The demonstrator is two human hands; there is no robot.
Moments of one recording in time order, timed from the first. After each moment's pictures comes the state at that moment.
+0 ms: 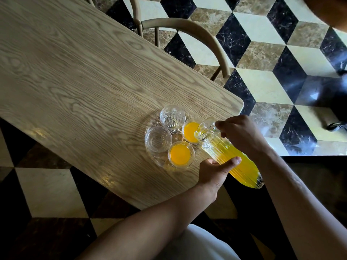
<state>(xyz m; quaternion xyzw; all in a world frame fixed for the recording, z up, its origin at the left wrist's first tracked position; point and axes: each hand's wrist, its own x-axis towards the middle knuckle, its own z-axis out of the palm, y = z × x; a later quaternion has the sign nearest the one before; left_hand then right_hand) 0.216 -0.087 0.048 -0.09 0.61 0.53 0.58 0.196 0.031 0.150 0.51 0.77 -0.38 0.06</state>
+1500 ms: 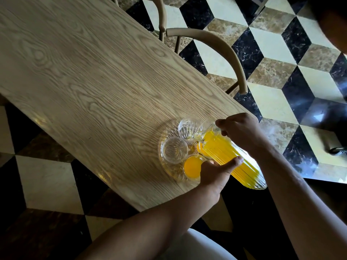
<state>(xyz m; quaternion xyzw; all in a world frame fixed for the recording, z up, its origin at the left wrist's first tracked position) 0.154 -0.082 0.063 -0.13 0.61 0.56 0.55 0.109 0.029 0.171 0.49 0.78 -0.38 0.10</state>
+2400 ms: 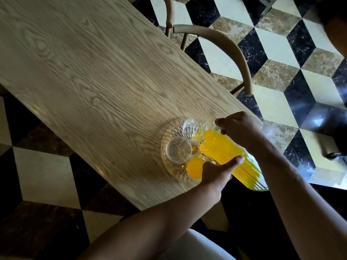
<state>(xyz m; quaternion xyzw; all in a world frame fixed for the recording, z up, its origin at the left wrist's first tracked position) 0.145 -0.079 0.050 -0.20 0.52 0.58 0.60 0.086 0.027 0.163 0.51 0.77 -0.36 0.14</state>
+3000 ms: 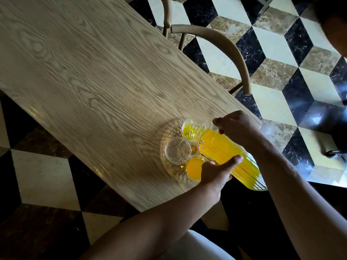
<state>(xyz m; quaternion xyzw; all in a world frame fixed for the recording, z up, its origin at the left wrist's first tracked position) 0.145 -0.080 0.046 -0.20 0.52 0.58 0.60 0.080 0.027 0.165 0.52 0.76 -0.34 0.15</state>
